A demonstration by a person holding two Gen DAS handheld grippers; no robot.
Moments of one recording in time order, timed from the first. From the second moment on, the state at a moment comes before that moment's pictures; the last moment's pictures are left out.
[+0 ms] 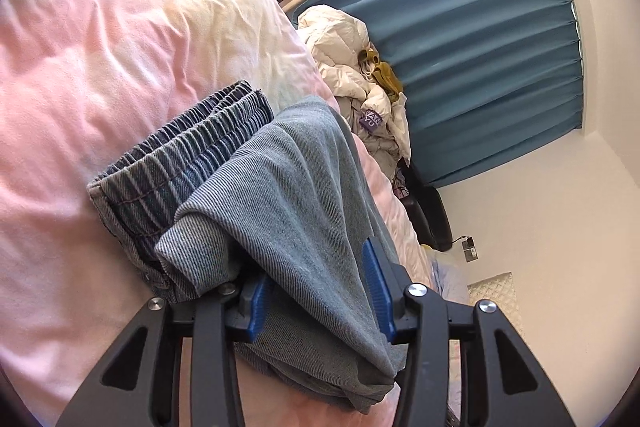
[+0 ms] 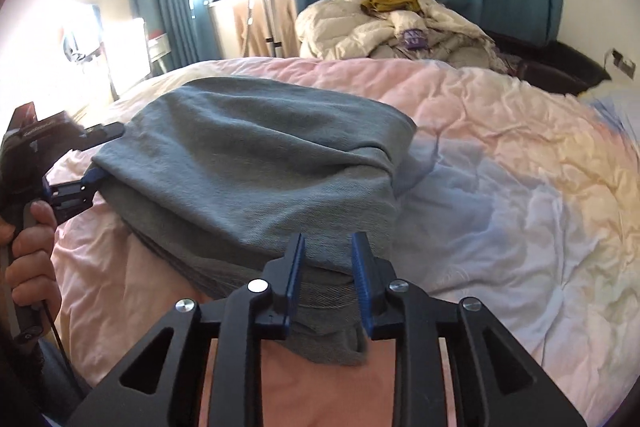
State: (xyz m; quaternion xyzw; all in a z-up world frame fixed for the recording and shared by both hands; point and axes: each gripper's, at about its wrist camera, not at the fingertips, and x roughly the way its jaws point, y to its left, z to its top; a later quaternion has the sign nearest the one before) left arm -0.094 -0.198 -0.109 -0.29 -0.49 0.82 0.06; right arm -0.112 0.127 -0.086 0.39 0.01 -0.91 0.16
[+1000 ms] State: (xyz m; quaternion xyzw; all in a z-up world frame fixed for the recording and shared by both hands) left arm -0.086 -0.210 -0.070 -0.21 -0.43 0.88 0.02; right arm -0.093 0.130 -0.084 0.39 -0.01 -0.91 0.15
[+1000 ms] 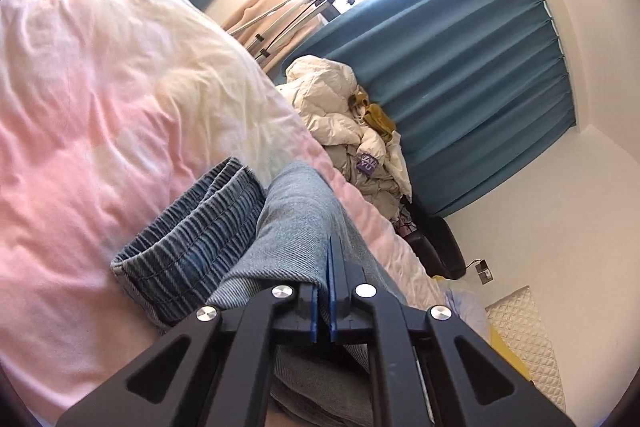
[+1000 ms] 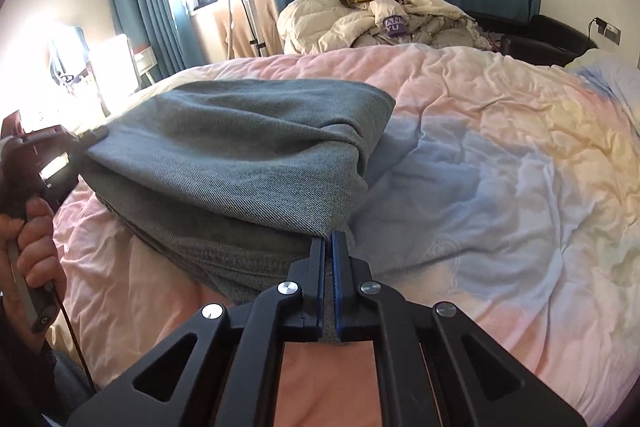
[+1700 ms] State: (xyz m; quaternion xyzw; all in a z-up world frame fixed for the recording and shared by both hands) left arm -0.041 -0.223 -0.104 -0.30 -0.51 0.81 -0.01; right arm -0.111 0.134 -0.115 0.44 -0.08 -0.87 0.21
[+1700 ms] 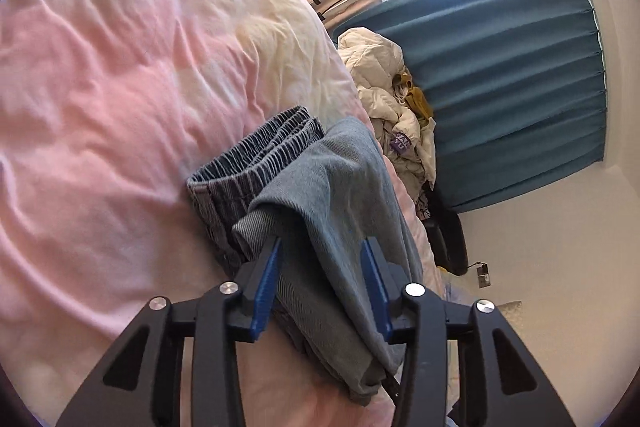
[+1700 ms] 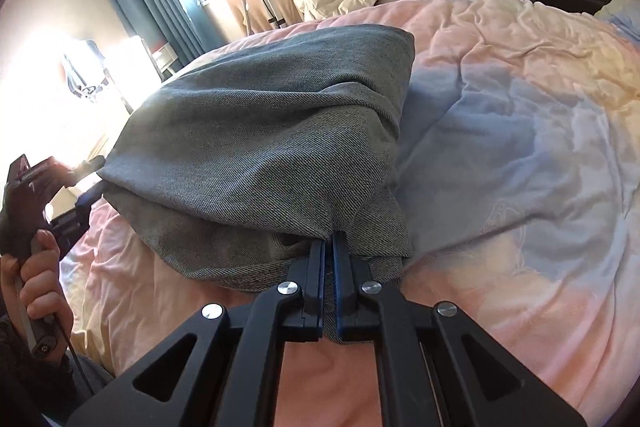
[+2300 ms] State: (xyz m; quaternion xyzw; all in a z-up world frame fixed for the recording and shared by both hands) left arm -0.056 -0.212 -0.178 -0.30 -0.63 0.71 0.00; right arm -0.103 0.141 -0.107 0.44 -0.11 -0.87 0.20
